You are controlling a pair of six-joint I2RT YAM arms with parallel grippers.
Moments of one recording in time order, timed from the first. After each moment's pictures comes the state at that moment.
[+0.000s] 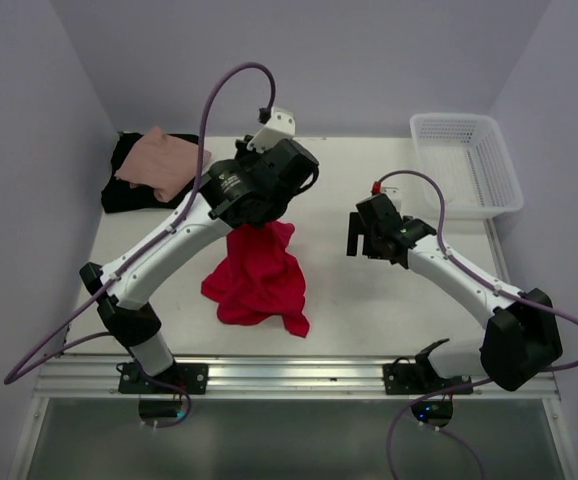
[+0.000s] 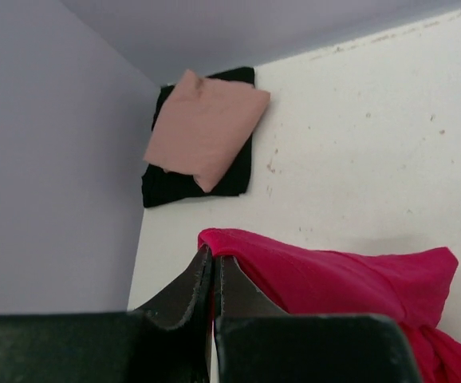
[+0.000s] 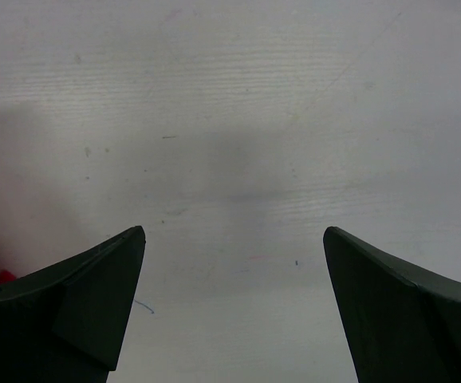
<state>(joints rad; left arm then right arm) -0.95 1.69 2.03 -1.26 -1.13 -0.33 0.52 1.34 0.98 -0.65 0.42 0.52</state>
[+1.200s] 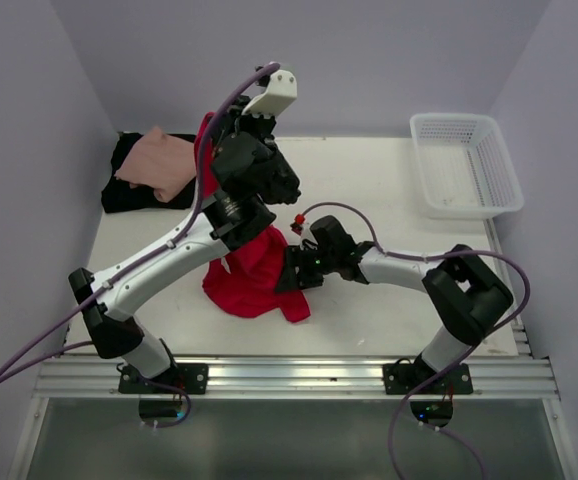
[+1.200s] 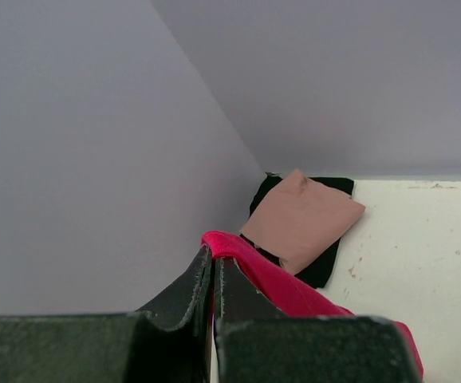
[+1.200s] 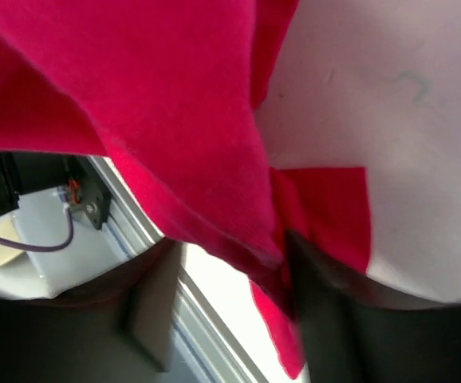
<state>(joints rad) -0.99 1.59 1.80 0.35 -1.50 1.06 0.73 1.65 0.85 0.00 -0.50 0.63</state>
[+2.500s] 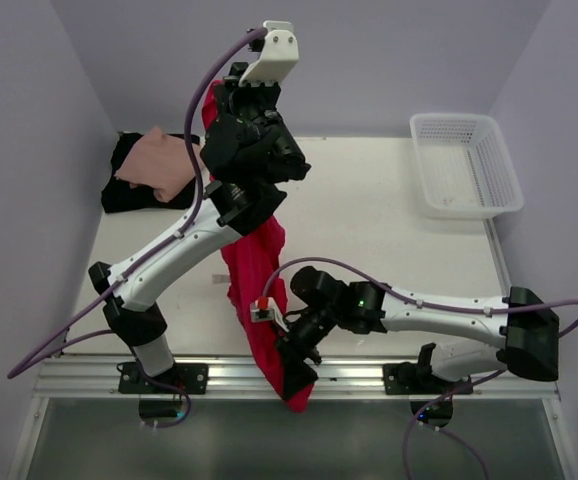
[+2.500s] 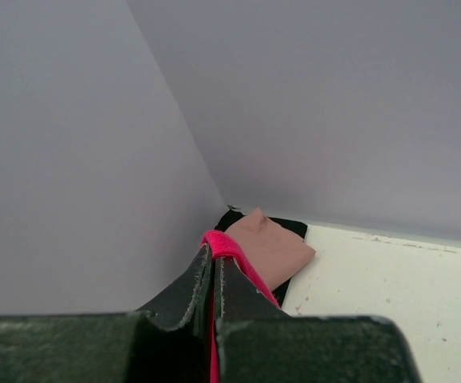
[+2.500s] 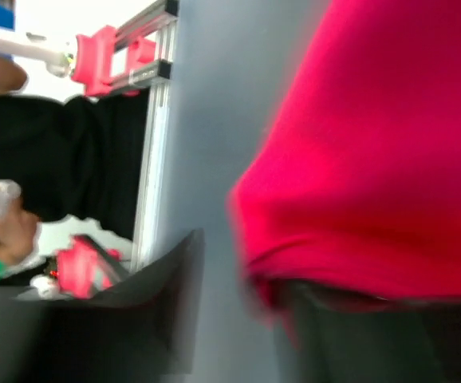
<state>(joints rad) -1.01 1.74 2.13 0.43 -1.45 1.13 1.20 1.32 0.86 -0.25 -0.94 0.37</state>
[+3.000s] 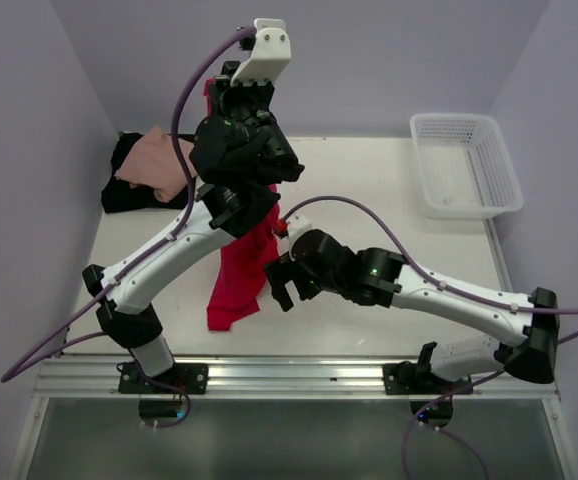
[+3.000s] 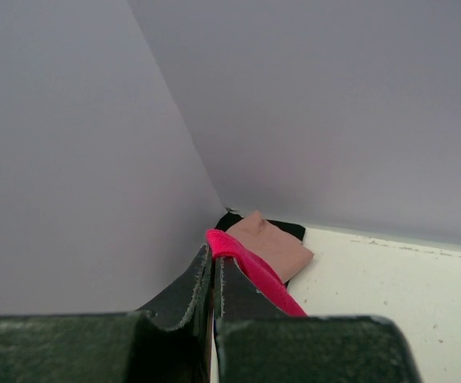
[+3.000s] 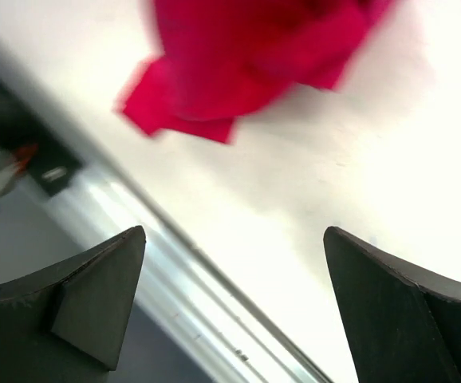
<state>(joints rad) -1.02 1.72 2.13 0.43 -1.45 1.13 1.16 1.26 1.20 -0.65 0.14 0.41</state>
